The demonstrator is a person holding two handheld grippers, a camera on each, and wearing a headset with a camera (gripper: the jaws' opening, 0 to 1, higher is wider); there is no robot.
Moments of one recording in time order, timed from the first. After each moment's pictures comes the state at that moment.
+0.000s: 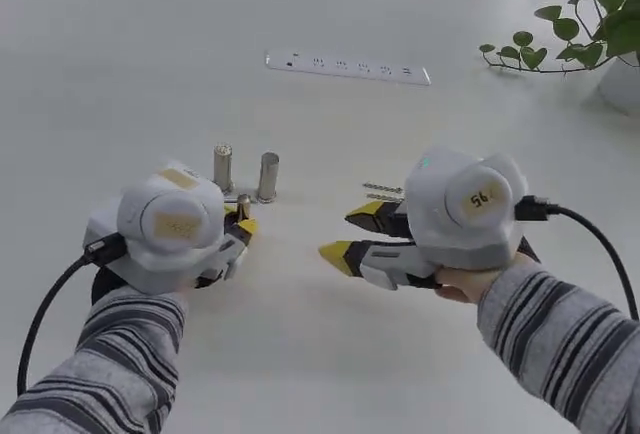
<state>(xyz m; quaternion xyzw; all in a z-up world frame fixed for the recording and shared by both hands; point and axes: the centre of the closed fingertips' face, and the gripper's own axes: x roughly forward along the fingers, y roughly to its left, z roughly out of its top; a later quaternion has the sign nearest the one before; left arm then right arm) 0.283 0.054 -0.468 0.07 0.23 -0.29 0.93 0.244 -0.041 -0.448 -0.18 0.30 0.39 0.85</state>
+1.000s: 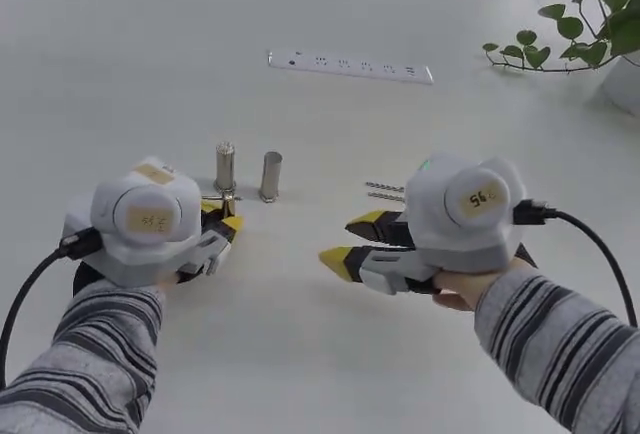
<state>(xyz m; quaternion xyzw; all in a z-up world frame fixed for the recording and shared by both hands) 0.282 0.065 -0.473 0.06 0.24 -0.29 0.92 0.239 -0.035 -0.454 -0.16 0.32 0.39 0.85</state>
